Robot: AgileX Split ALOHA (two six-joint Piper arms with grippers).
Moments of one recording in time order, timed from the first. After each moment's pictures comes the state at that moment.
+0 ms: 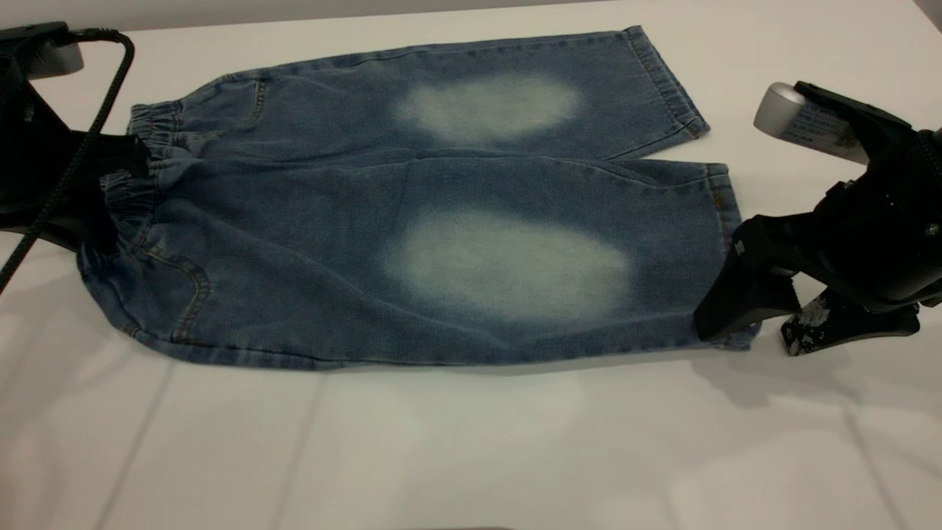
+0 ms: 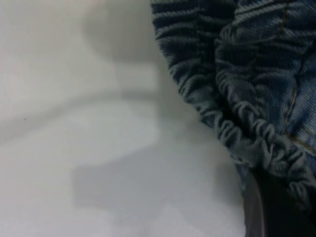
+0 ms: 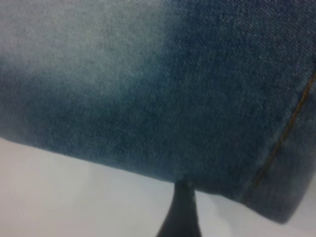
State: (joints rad) left arm -0.04 1.93 -0.87 -0.04 0.21 -0.15; right arm 0.14 1.99 -0.62 1.57 0.41 -1.35
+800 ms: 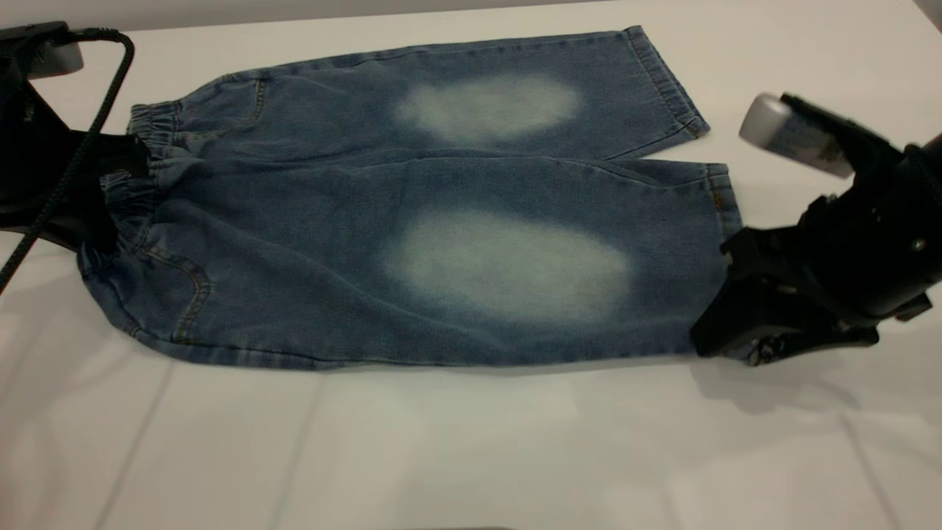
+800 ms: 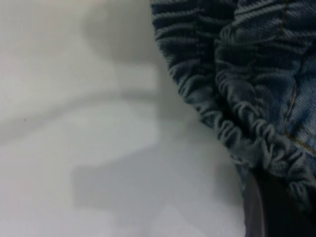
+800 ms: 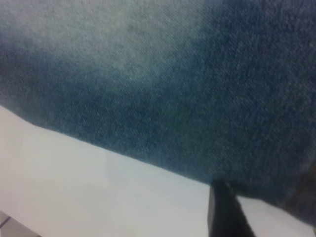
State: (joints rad) left arm -0.04 1.93 -0.87 -0.04 0.20 -0.15; right arm 0.14 2.05 -0.62 1.67 0.49 -1.48
